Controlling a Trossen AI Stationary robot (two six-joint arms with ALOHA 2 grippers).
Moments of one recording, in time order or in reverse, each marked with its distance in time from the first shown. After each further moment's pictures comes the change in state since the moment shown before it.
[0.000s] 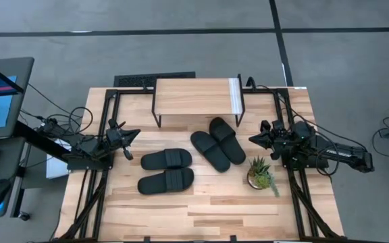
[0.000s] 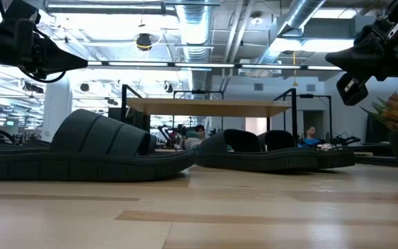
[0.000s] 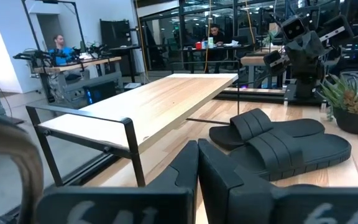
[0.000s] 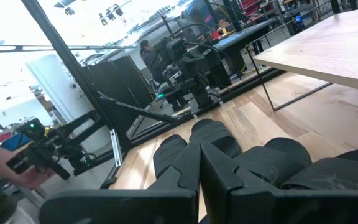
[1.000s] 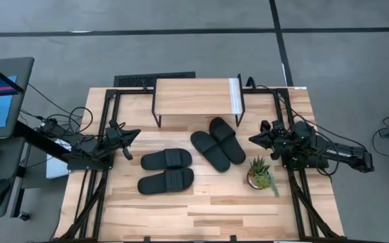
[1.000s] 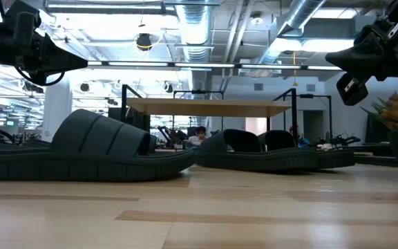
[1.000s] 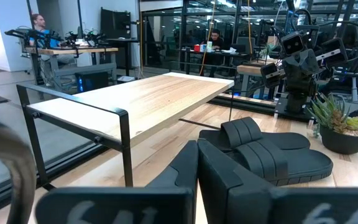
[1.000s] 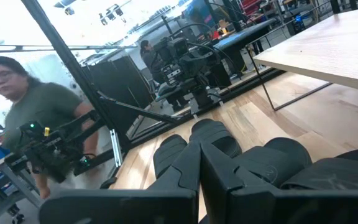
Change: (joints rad) left arm 0.000 0.000 0.000 0.000 0.005 -0.139; right arm 0.000 0.000 0.000 0.000 0.000 0.000
